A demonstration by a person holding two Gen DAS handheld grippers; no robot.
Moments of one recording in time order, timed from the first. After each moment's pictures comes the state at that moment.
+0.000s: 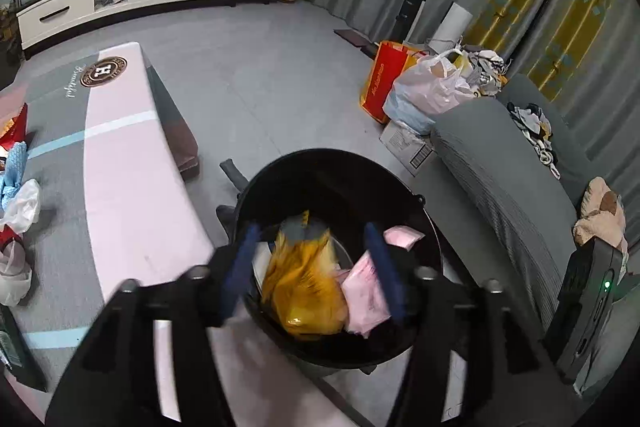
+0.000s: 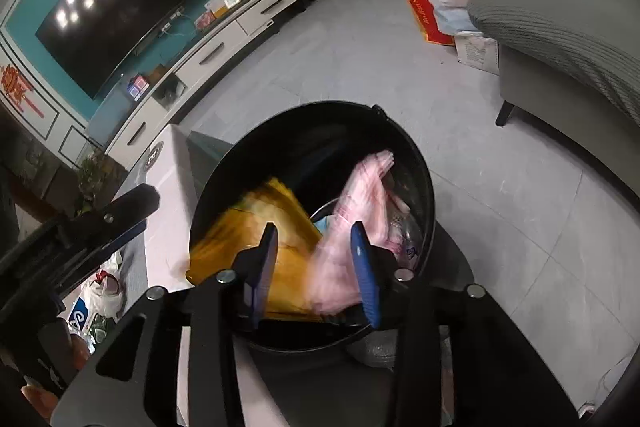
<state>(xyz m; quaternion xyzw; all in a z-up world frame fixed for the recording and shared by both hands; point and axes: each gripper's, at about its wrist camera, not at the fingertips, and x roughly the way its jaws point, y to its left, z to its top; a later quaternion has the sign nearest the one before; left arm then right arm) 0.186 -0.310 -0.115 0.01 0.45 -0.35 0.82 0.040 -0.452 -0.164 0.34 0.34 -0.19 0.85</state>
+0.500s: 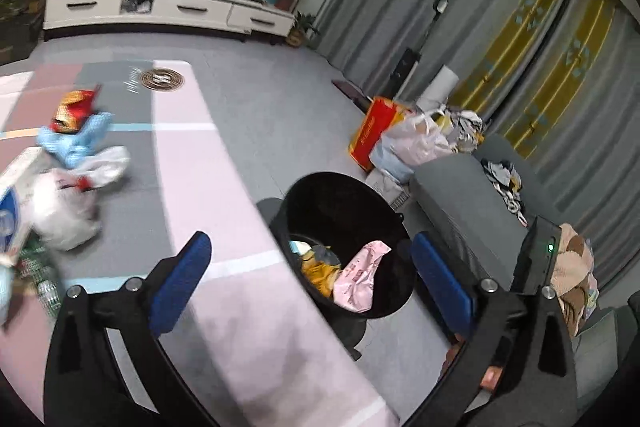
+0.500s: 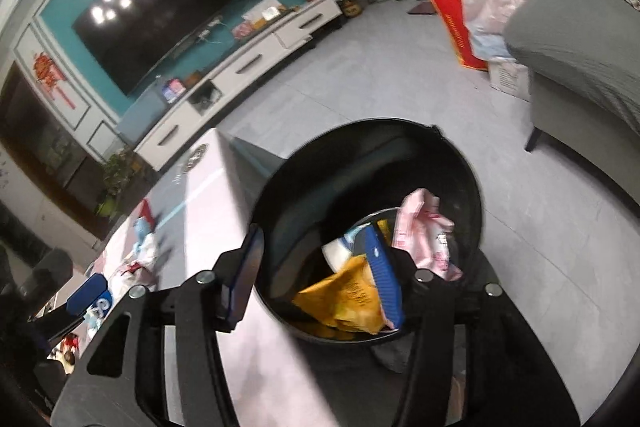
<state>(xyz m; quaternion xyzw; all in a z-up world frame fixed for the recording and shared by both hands) 0.144 -0.184 -0.078 -0.10 0.39 -0.36 0.84 0.045 -0.414 -0.136 0.32 0.30 -0.12 0.89</state>
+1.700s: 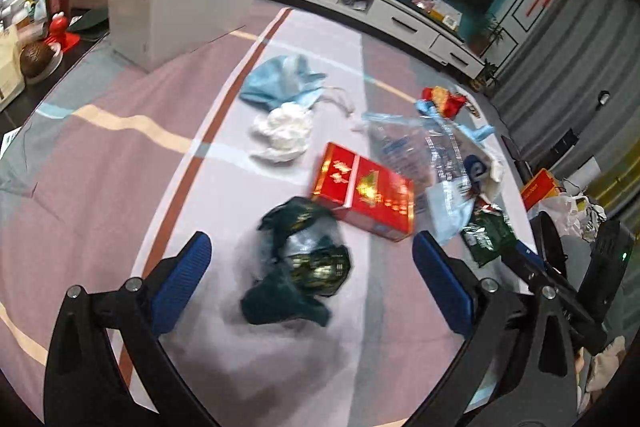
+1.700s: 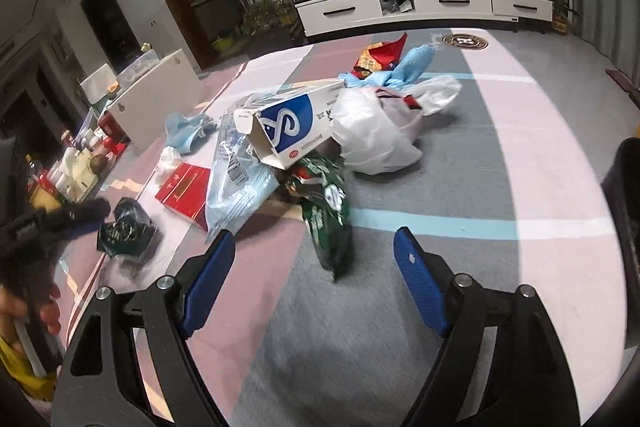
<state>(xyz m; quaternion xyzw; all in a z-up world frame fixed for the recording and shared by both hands) 0.128 0.161 -0.145 -0.16 0.45 -0.06 0.88 0.151 -0.134 -0.160 0.11 0.40 0.16 0.89</state>
